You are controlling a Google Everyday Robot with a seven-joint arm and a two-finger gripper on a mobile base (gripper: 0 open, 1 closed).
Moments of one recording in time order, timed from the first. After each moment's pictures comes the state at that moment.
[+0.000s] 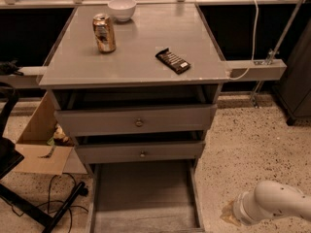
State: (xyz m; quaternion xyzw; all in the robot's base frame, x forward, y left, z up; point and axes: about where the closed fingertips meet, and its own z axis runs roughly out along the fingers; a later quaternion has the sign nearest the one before) arm 0.383 -0.263 0.401 -0.51 0.84 0.11 0.13
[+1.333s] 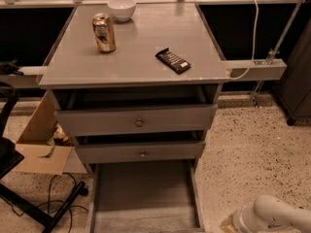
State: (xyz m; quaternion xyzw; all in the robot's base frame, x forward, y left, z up) arm 0.368 -0.295 0.280 -0.43 0.88 0.16 0.12
